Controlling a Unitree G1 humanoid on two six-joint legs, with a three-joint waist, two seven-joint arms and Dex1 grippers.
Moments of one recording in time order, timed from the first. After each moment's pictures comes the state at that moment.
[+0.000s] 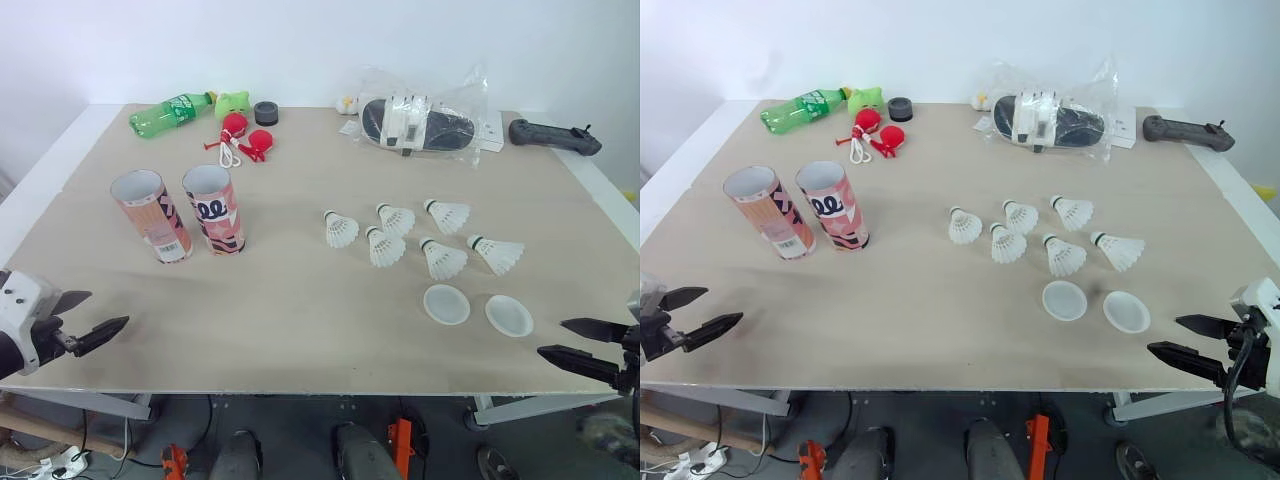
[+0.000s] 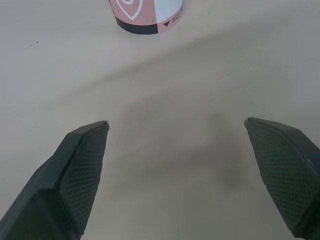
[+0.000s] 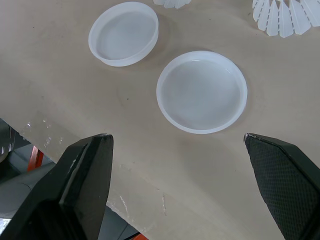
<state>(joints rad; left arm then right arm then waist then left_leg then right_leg) 0.22 0.88 0.56 -0.09 -0.47 0.40 -0.92 0.26 -1.07 -0.63 0.03 0.51 0.56 1.26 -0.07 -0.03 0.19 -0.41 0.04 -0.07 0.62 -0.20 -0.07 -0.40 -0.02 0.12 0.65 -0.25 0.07</state>
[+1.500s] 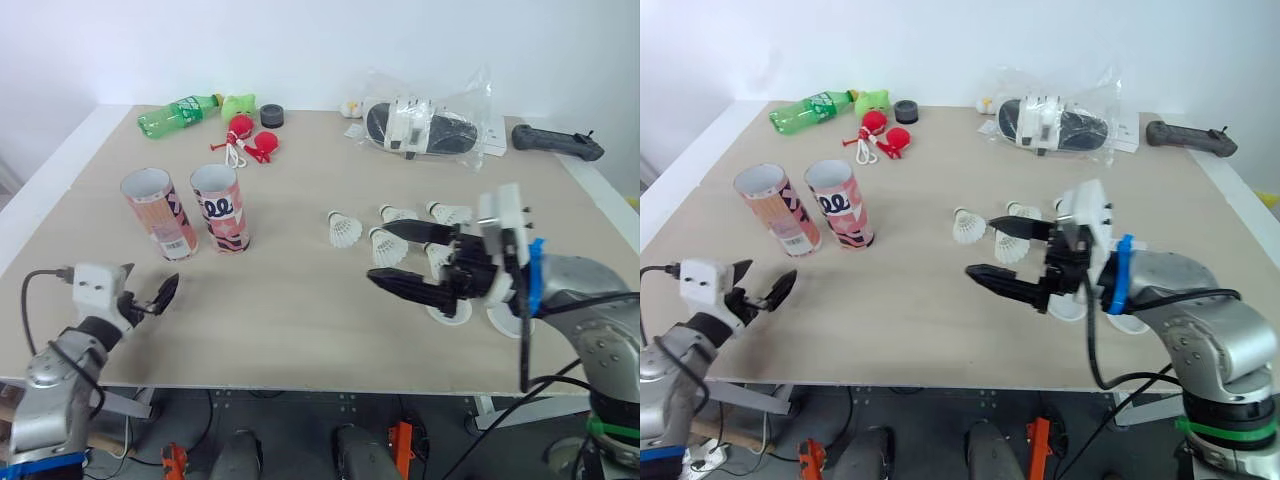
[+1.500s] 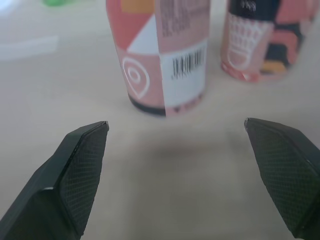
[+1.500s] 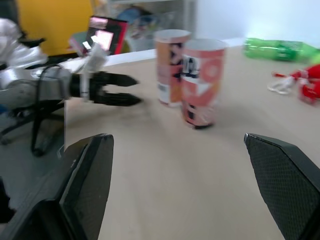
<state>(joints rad) -0.03 0.43 0.35 -0.13 -0.30 0.26 -0.43 -0.41 -0.74 -0.12 -0.54 0.78 0.74 0.85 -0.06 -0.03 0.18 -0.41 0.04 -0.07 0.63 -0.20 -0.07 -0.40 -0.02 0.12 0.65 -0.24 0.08</state>
